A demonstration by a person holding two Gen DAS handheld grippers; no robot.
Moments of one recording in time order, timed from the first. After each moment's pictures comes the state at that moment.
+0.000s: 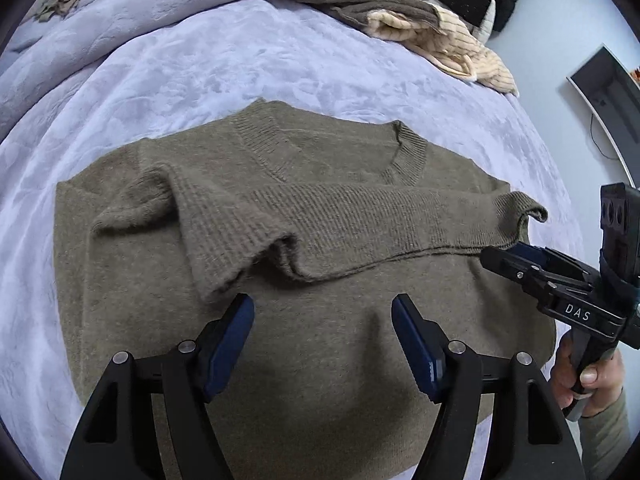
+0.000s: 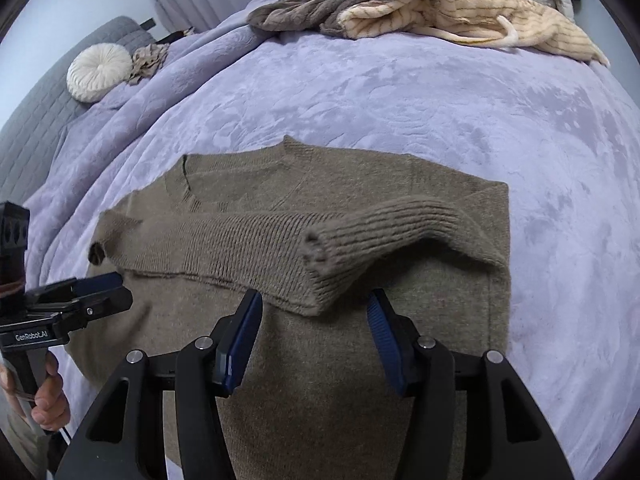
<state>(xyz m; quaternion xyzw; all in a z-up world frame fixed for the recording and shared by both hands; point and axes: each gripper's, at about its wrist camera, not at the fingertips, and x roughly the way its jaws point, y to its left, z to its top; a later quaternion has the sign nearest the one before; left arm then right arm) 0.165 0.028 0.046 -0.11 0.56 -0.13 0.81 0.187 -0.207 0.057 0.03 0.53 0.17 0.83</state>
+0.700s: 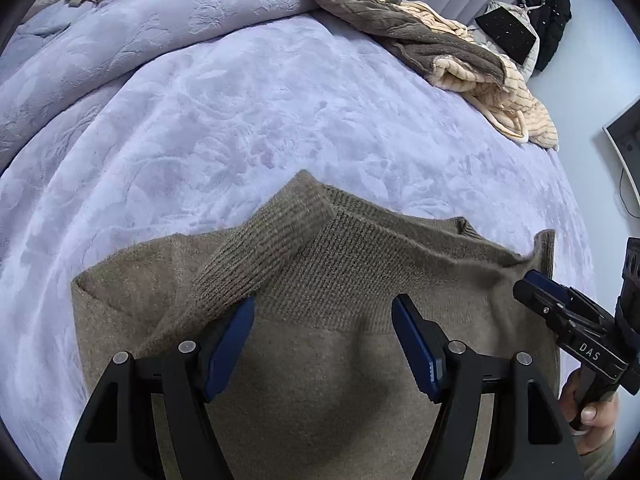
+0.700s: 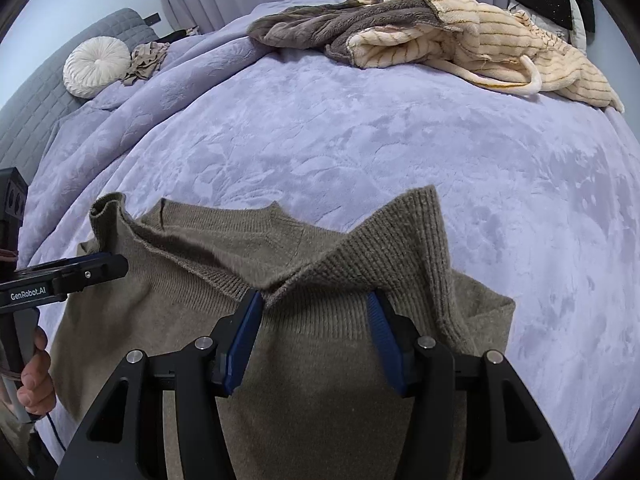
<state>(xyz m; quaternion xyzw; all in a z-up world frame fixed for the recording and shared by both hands) 0.243 0.069 0.042 -0.16 0.55 -0.06 0.82 0.252 -0.197 0.066 0.00 0.51 0.16 0.84</state>
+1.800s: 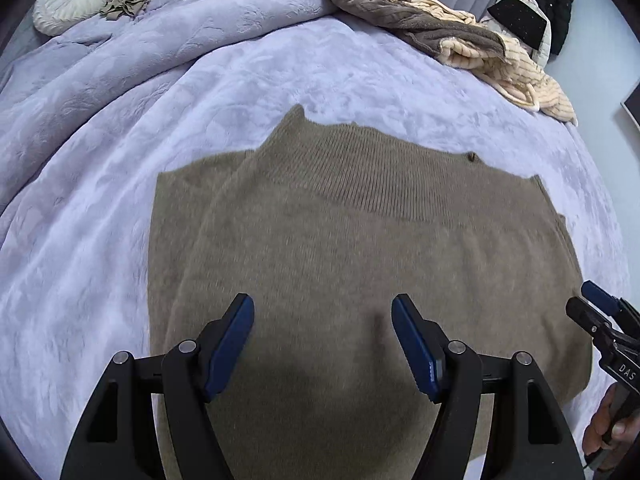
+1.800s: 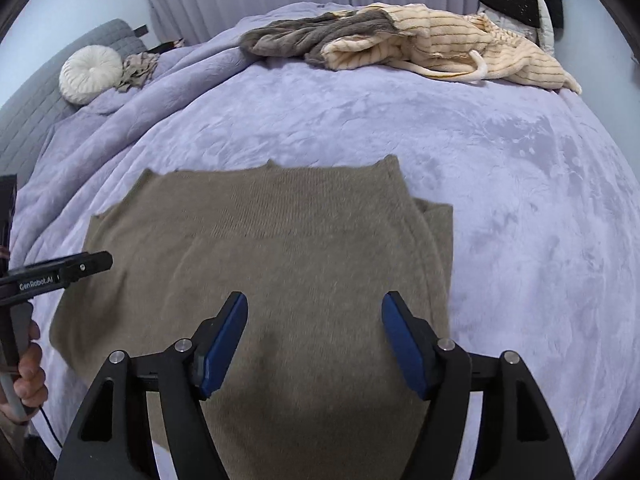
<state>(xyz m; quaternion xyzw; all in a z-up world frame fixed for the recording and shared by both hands) 0.140 0.061 0.053 -0.10 0.55 0.00 0.83 0.157 -0.217 0.080 -0.01 0.49 0.12 0.86</state>
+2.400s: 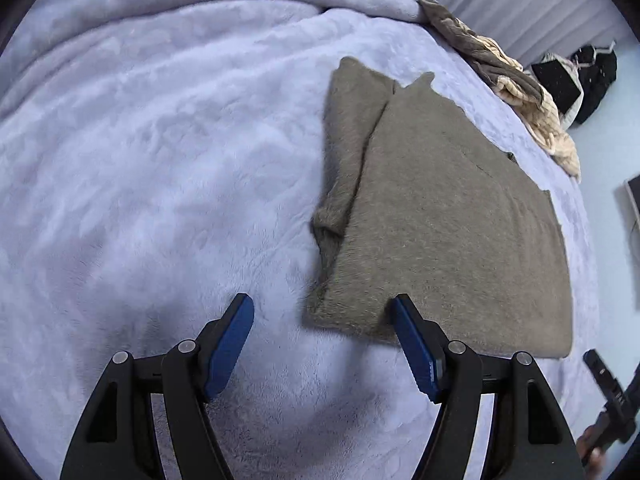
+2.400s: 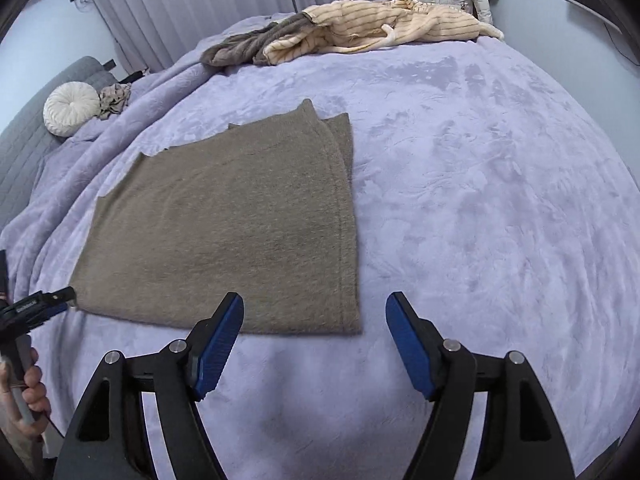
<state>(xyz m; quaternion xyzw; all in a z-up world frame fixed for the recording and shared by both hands) 0.024 0.164 0.020 -0.27 0.55 0.02 0.79 0.024 -0.289 0.093 0.07 0.48 0.07 0.87</state>
